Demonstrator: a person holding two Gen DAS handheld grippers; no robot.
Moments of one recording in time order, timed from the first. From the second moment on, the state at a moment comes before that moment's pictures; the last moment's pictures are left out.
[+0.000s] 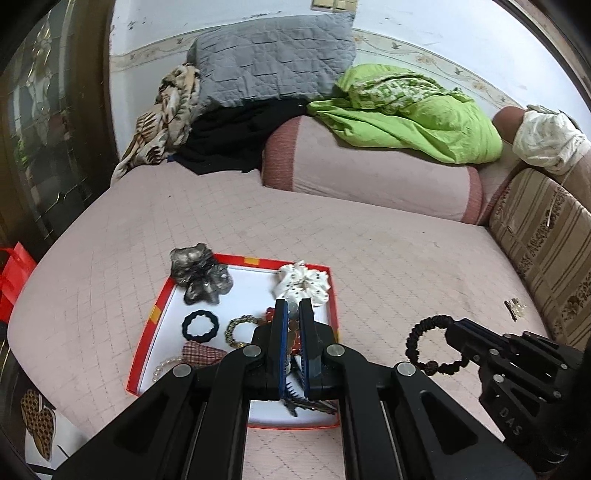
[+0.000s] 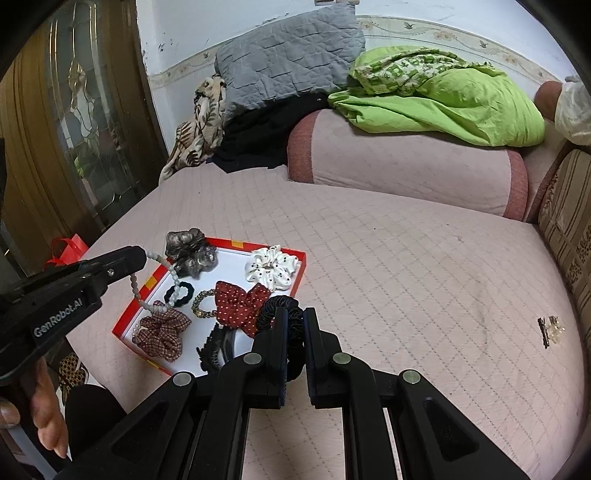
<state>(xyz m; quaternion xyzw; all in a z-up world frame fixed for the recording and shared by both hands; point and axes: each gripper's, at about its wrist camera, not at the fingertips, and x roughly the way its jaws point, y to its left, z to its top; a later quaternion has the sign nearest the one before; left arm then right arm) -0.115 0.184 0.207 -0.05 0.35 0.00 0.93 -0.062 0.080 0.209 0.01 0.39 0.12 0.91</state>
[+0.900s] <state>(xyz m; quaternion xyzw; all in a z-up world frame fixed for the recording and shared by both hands) -0.093 0.269 0.161 -0.05 0.39 0.05 0.92 -0.029 0.166 0.198 -0.02 0.42 0.10 0.90</state>
